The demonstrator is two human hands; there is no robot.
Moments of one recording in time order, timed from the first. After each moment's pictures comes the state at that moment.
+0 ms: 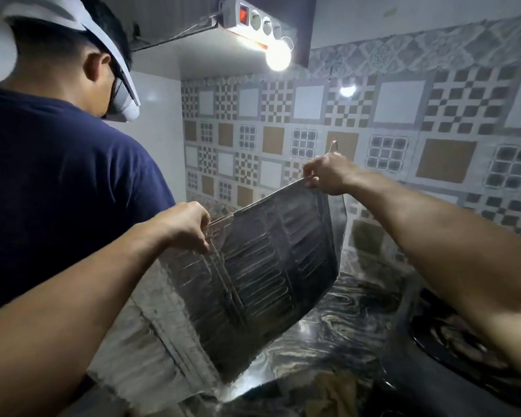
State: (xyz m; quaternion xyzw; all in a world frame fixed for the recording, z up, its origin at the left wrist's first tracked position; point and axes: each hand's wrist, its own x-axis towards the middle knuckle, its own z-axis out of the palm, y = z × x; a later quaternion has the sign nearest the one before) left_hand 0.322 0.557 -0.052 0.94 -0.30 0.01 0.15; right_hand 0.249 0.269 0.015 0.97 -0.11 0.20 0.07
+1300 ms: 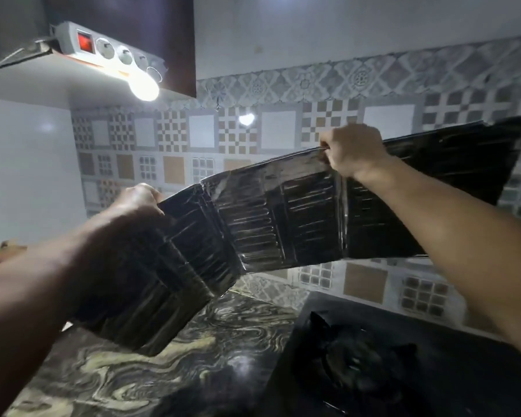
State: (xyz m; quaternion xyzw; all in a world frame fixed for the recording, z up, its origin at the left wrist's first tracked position) left_hand 0.297 0.358 0.020 0.89 -0.29 0.08 0.35; right_hand 0.064 0.099 0.098 0.86 -0.23 0.36 0.26
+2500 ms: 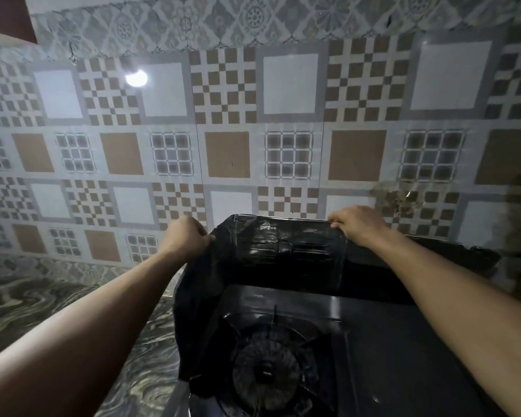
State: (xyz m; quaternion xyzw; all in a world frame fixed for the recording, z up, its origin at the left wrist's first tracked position) left_hand 0.206 0.081 -0.084 0.84 -0.43 0.01 0.34; right_hand -0.066 -0.147 -0.089 0.90 -0.38 0.15 0.13
